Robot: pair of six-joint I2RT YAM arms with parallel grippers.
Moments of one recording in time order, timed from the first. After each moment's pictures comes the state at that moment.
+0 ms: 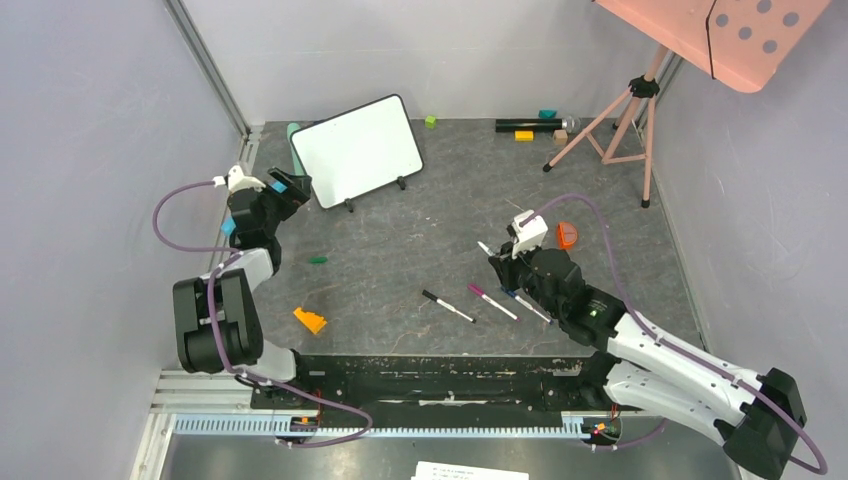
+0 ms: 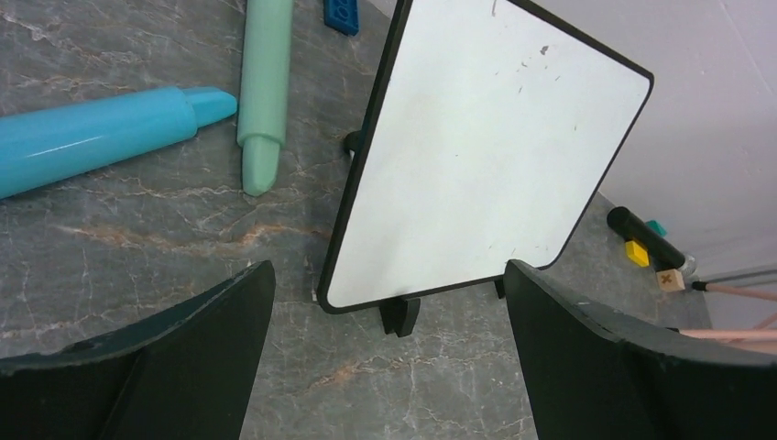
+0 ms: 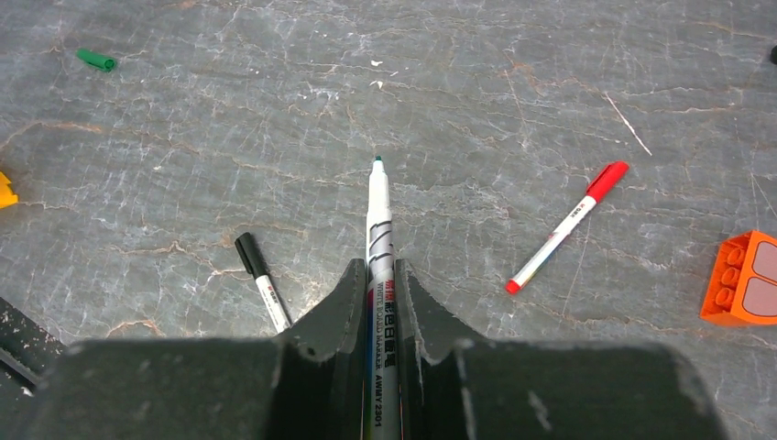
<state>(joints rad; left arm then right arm) 0.22 1.45 0.62 0.64 0.21 -0.62 0.83 0.83 0.54 -0.06 0.29 0.19</state>
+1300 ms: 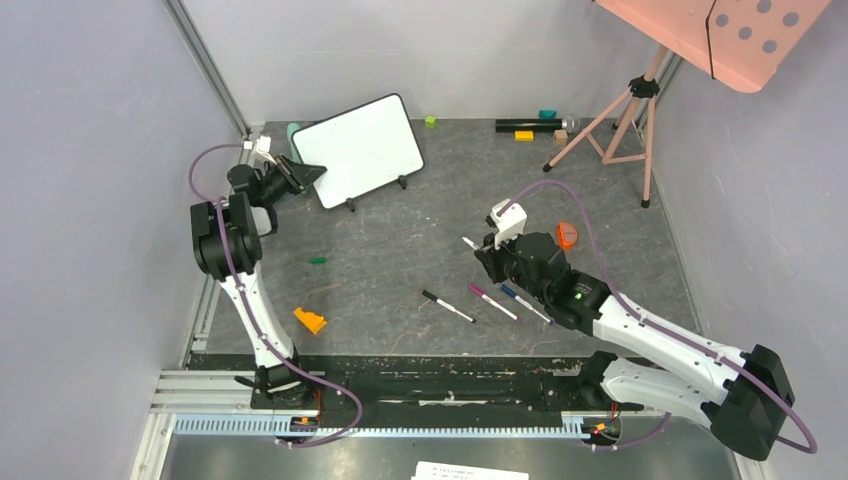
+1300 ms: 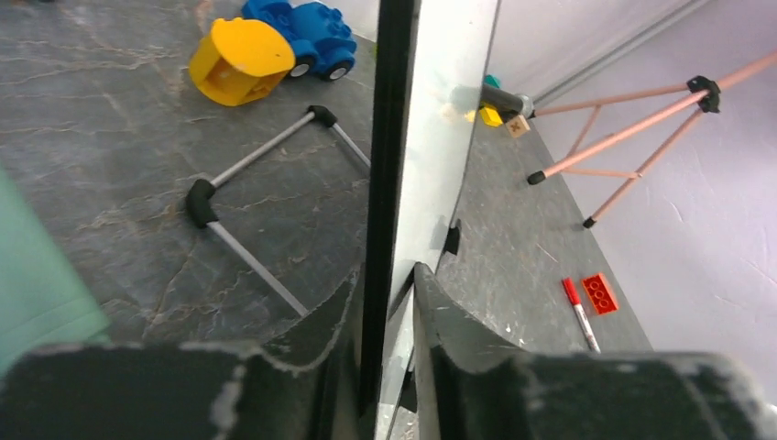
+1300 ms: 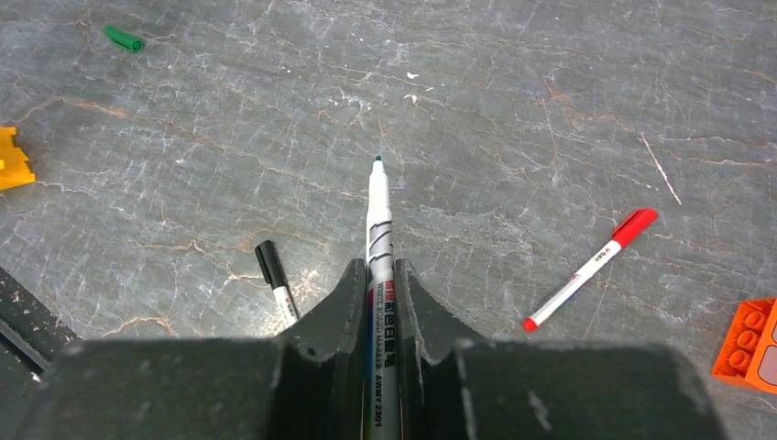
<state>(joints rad) 0.30 2.21 1.16 0.99 0.95 -0.72 0.82 0.98 0.66 -0.05 0.21 0.12</state>
